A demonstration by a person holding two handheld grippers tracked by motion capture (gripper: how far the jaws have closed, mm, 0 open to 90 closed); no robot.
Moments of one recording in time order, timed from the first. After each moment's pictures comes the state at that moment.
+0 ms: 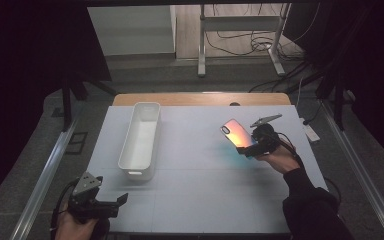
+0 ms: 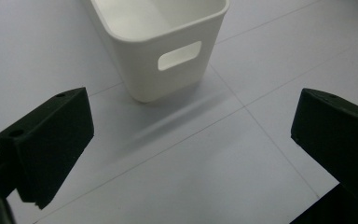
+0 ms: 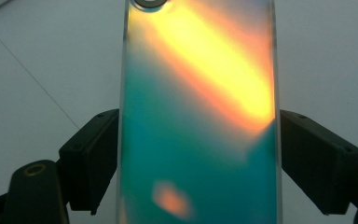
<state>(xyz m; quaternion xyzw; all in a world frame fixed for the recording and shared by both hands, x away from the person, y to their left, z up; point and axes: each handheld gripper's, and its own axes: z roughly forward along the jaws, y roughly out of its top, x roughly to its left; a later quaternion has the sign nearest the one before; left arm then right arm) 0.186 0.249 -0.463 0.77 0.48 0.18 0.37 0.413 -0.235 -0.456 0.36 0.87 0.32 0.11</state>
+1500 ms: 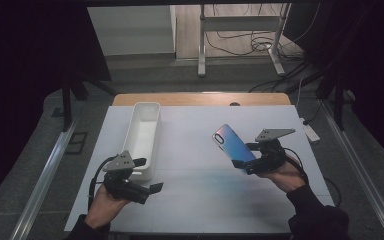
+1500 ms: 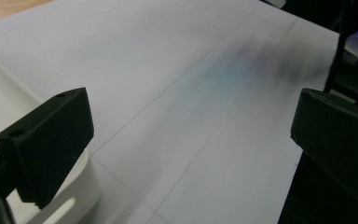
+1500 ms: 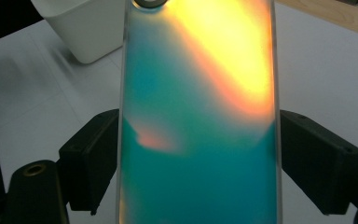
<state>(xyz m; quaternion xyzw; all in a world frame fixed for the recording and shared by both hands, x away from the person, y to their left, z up) 0.244 0.181 -0.436 0.82 0.32 0.08 0.47 0.338 -0.226 -0.422 0.29 0.85 0.43 0.09</state>
